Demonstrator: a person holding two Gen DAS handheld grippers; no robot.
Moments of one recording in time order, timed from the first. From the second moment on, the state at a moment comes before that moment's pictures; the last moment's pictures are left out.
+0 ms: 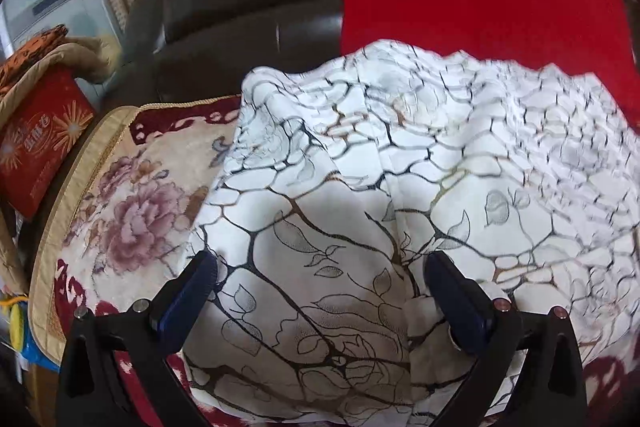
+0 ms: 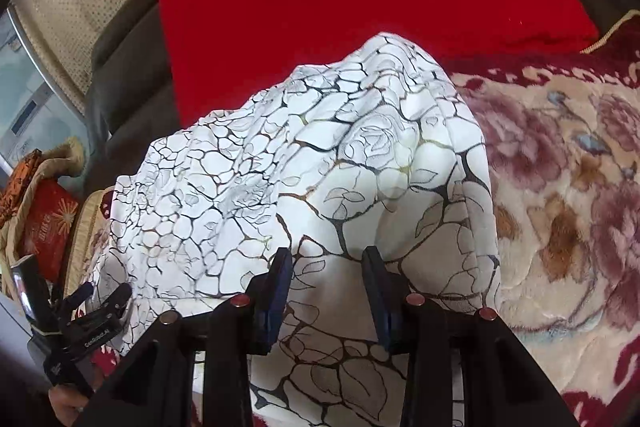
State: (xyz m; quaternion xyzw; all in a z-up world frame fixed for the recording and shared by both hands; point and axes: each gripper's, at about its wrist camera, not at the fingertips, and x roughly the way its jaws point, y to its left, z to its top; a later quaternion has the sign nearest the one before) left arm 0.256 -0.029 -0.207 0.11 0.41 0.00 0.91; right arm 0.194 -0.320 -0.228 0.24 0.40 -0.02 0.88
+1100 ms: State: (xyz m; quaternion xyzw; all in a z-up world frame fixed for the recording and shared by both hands) left arm 0.194 -0.040 -0.148 0.08 0.30 0.01 0.95; right arm 0.145 -0.289 -0.193 0.26 0.31 0.05 0.91
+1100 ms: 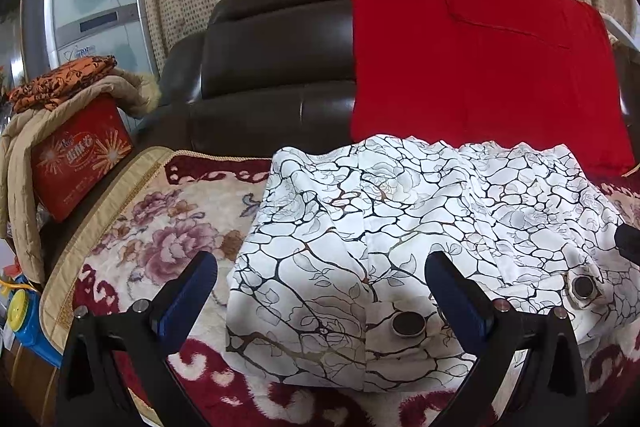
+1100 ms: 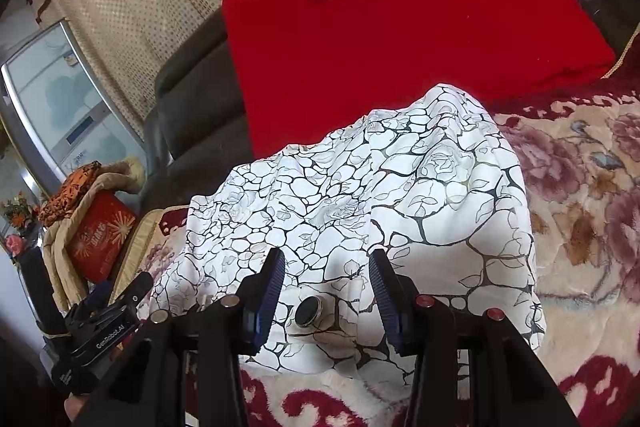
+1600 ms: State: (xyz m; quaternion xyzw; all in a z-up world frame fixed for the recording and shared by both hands) left arm 0.214 -0.066 -0.177 0.10 0.32 0.00 0.94; right arm 0.154 -0.309 -0.206 0.28 0.32 0.02 0.90
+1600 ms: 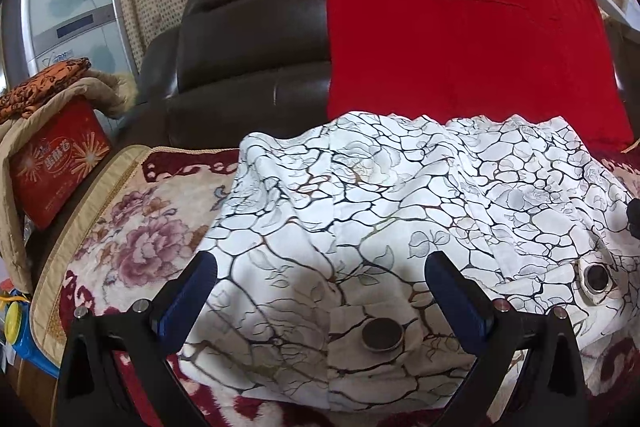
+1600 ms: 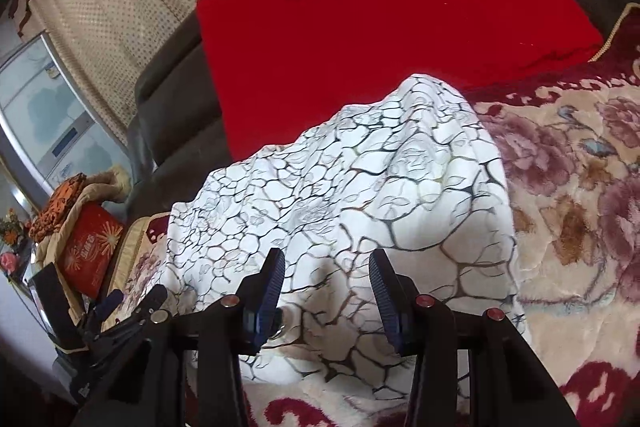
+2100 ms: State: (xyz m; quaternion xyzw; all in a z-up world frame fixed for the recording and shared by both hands) left arm 0.247 -0.094 -0.213 0.11 0.41 -0.04 0.91; right arm 0.174 -0.331 -0.235 0.30 0.37 -0.01 0.88
